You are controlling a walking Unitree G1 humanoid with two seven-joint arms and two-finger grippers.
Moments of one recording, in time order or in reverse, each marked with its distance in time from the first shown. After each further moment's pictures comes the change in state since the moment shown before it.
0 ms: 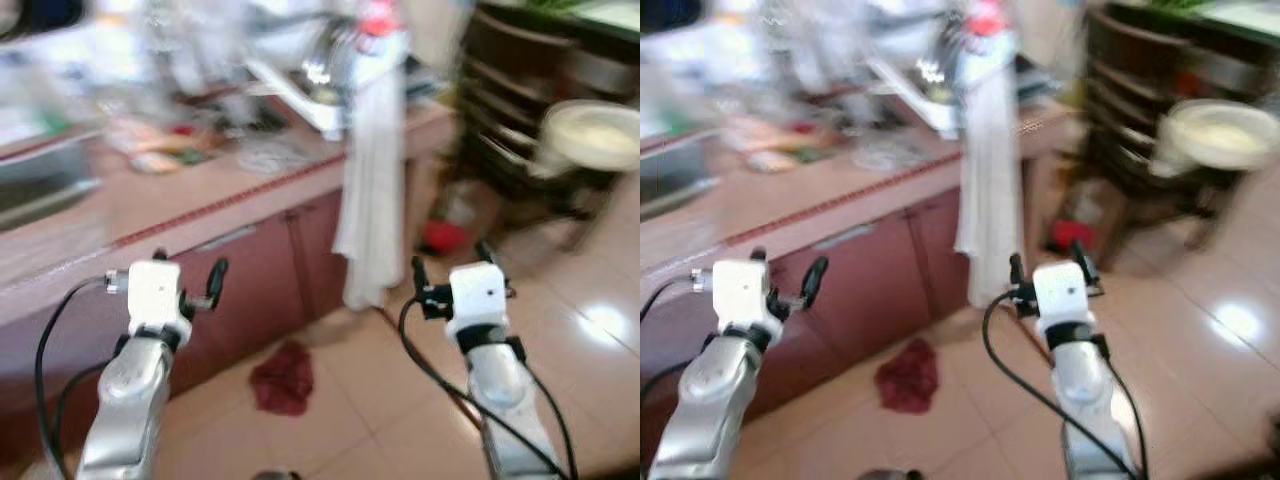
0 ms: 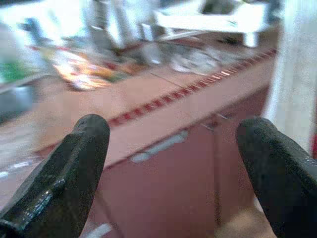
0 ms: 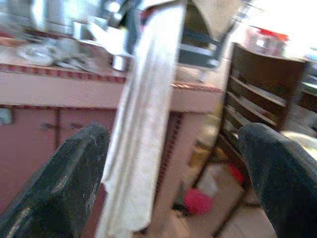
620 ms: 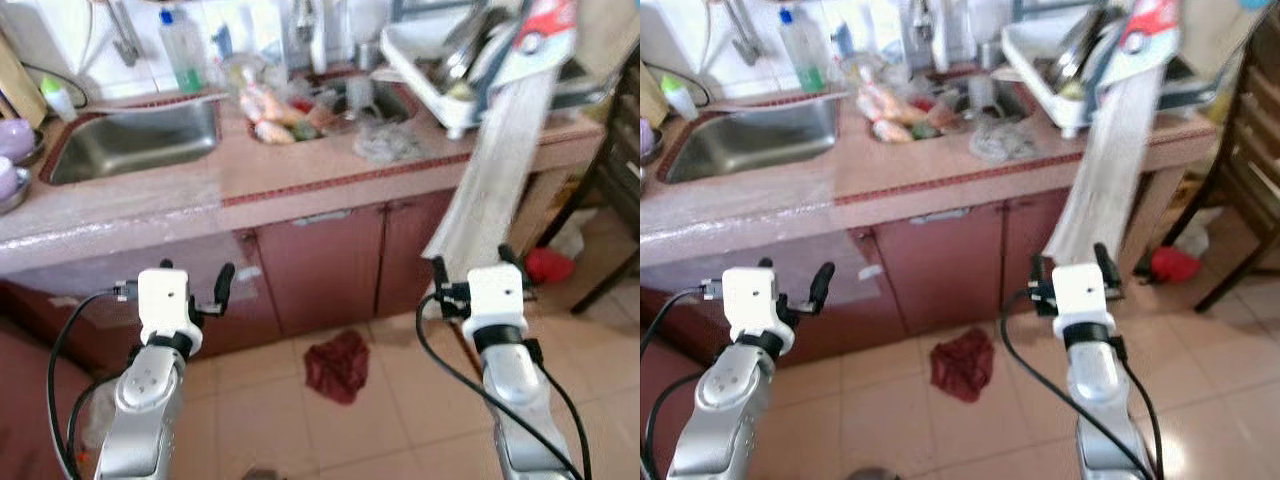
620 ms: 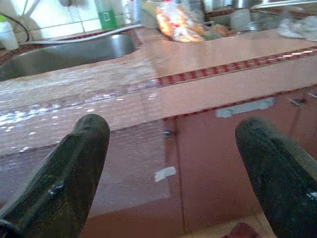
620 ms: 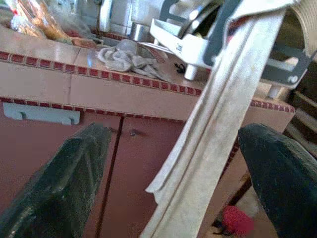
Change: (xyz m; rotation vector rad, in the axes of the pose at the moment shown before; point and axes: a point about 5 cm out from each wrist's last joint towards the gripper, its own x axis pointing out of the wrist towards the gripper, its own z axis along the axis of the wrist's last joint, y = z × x) left arm -0.010 -0.009 -0.010 -0.040 0.062 0.037; right arm -0.002 -0.007 -0.012 -0.024 0.053 -0.087
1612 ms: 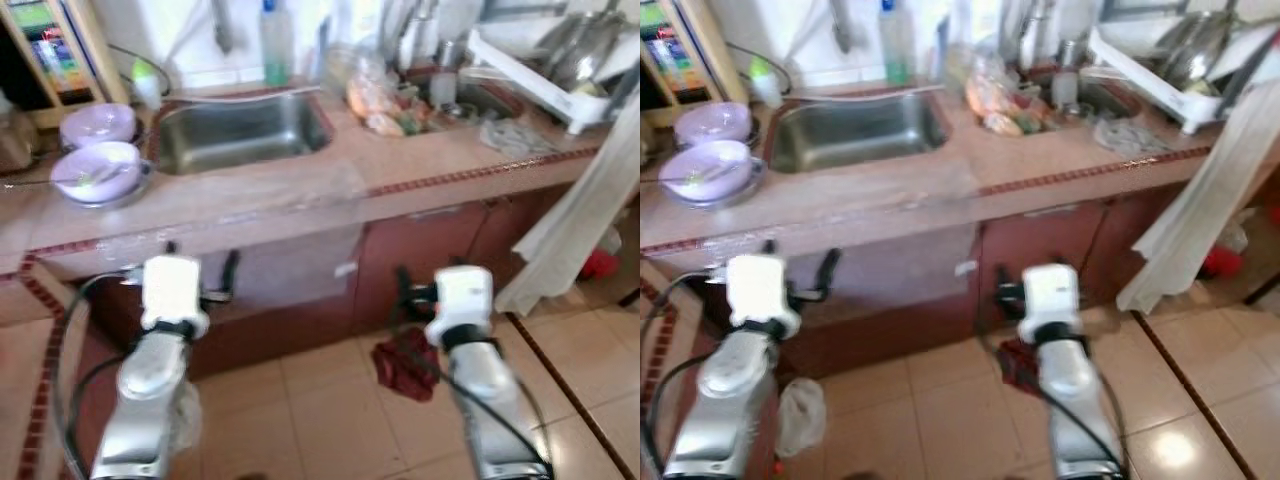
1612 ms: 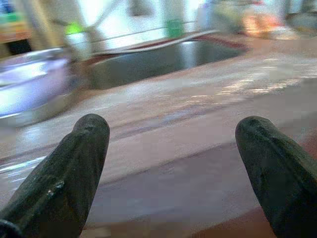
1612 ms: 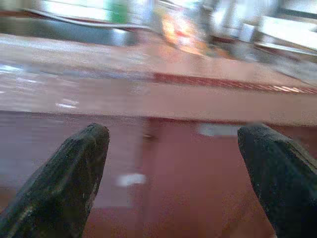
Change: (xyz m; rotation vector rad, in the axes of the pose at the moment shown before) left arm 0.008 -0.001 0.009 0.077 -0.067 0.006; right arm 0.002 0.036 -0.003 0.190 0.046 0.201
